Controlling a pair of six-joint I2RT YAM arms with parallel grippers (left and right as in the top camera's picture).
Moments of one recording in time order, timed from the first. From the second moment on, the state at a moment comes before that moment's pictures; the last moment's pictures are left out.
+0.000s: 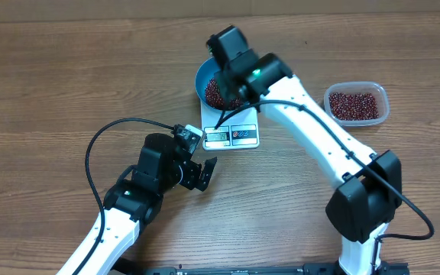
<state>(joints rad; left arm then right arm) -0.42 1.11 0.58 -0.21 0.16 0.00 0.62 2.00 1.89 -0.89 0.31 0.08</state>
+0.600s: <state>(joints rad) -0.42 1.11 0.58 -0.21 0.16 0.00 0.59 1.99 1.89 -0.91 0.30 0.07</state>
